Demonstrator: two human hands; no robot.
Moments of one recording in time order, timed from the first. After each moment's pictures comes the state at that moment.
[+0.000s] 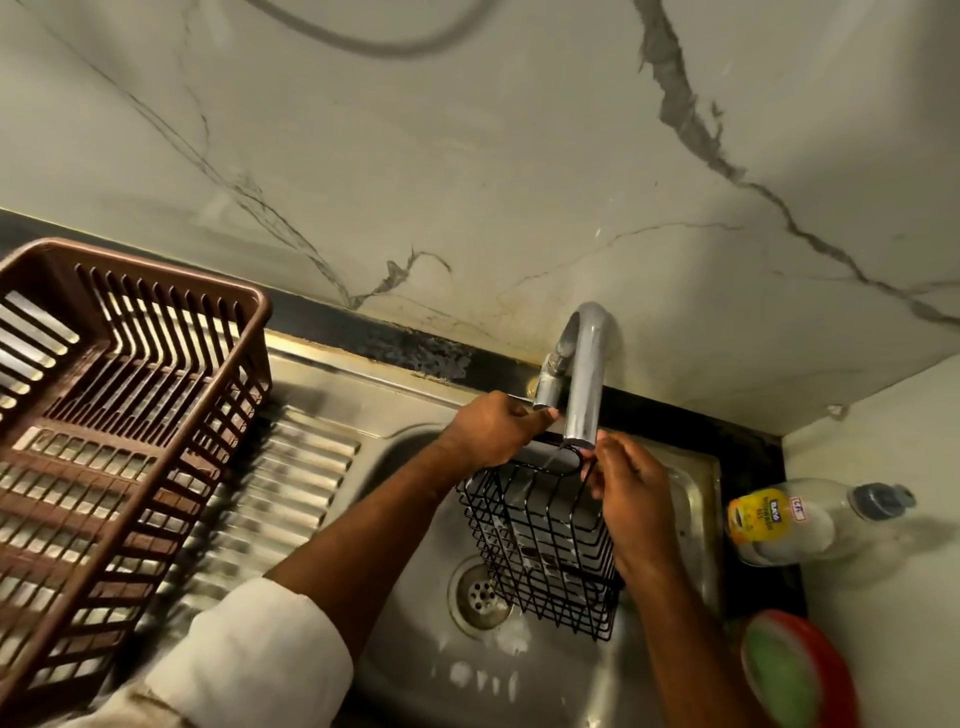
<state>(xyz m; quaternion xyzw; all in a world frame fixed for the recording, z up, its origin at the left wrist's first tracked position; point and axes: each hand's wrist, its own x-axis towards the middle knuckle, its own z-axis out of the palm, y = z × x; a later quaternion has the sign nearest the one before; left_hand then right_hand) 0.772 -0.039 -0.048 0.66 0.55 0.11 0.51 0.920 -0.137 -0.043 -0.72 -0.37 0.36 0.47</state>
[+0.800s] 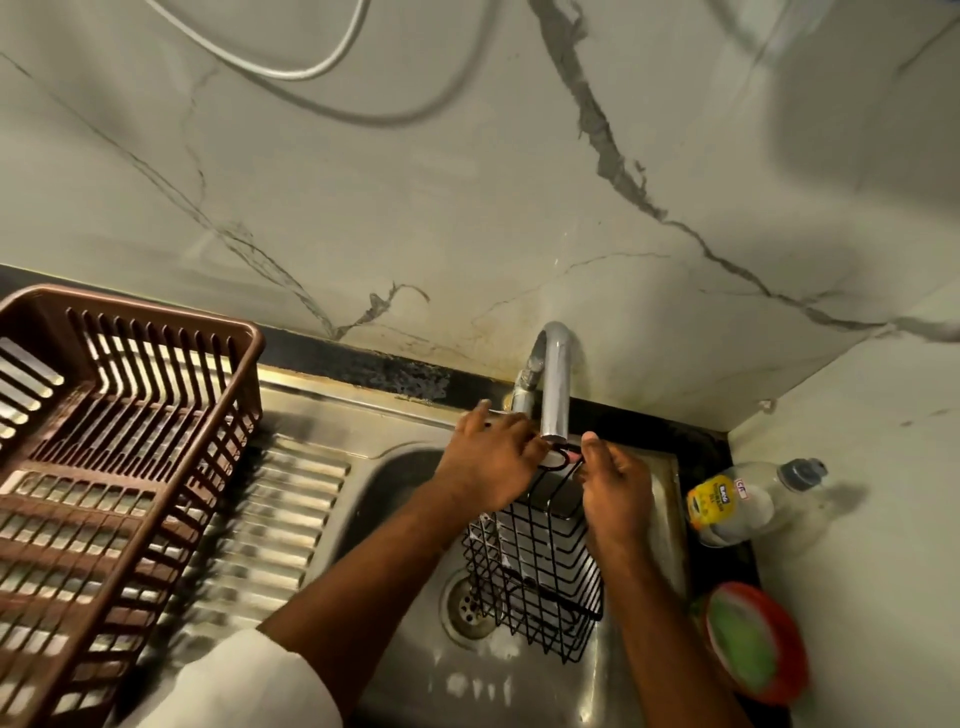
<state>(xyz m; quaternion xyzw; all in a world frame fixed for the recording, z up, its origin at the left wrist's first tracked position) 0.772 -0.078 -0.024 0.84 0.46 0.06 0.28 0.909 -0.144 -0.031 -0.75 -0.33 0.26 0.52</state>
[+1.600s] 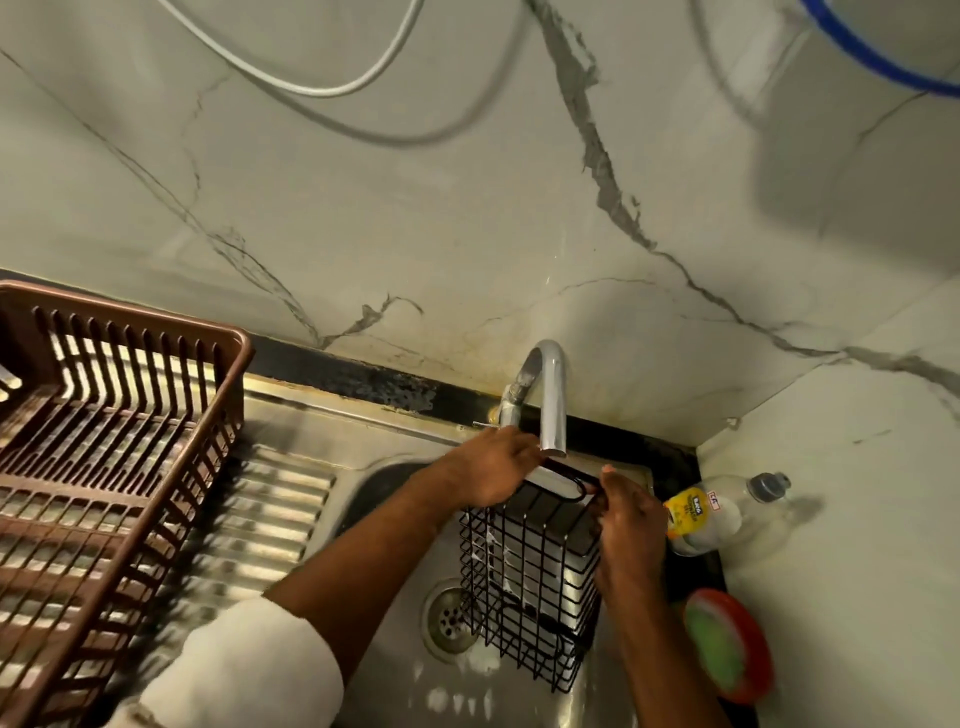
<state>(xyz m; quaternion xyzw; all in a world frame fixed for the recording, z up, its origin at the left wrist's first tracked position) 0.770 -0.061 -0.023 0.78 0.38 0.08 0.49 0.916 -0.167 -0.028 -0.72 -0.22 0.28 0.60</state>
